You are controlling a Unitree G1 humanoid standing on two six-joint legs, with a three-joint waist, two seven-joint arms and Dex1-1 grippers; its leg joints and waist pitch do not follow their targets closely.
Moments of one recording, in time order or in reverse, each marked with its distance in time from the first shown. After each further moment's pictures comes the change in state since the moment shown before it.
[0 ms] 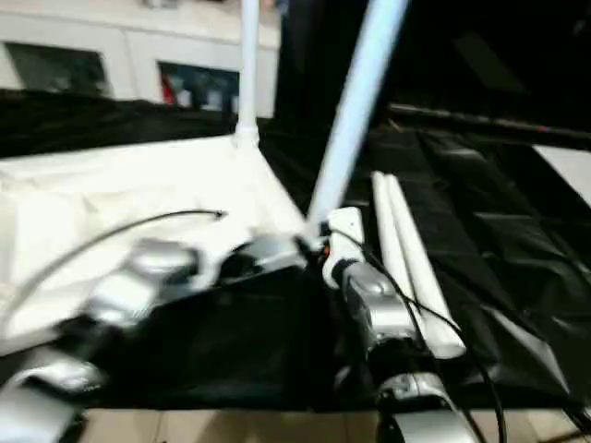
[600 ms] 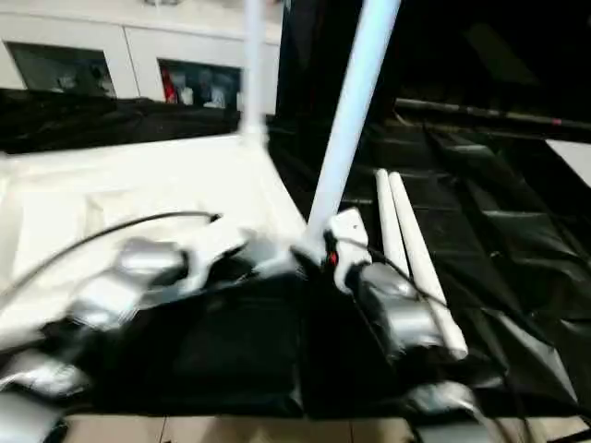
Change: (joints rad) left arm 0.090 0.197 0.000 -0.129 -0.068 -0.145 -0.290; right arm 0.101 -0.207 0.148 -0.194 0.024 0.007 0.528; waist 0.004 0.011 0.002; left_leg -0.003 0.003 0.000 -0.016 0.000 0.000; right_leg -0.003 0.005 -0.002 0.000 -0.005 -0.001
